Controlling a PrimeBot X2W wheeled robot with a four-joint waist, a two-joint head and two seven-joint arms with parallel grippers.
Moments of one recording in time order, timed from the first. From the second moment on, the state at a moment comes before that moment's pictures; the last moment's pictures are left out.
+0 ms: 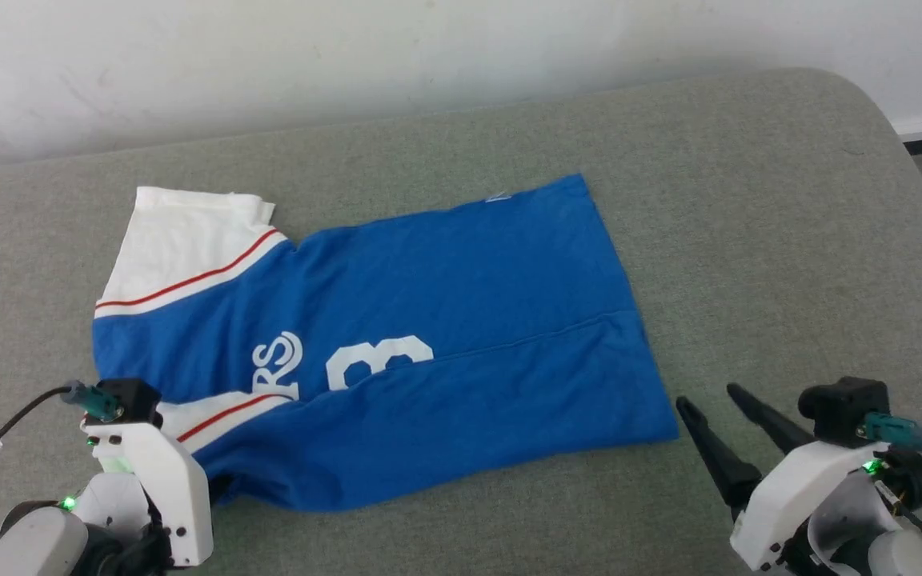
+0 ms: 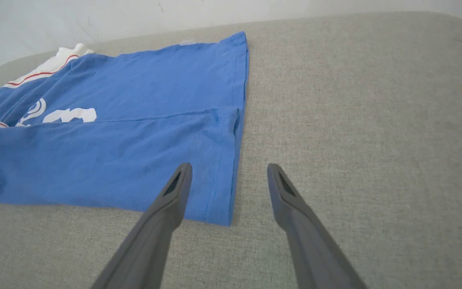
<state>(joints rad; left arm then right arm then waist) -0.15 0.67 -0.43 0.09 -0.92 0.19 0.65 -0.02 -0.25 0.18 0.00 0.42 0.13 0.18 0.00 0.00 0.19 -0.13</state>
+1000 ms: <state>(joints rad) -0.09 0.68 -0.41 -0.08 -0.87 0.21 0.51 -0.37 -0.31 0.39 0.40 0.67 0.13 0.56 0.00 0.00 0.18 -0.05</state>
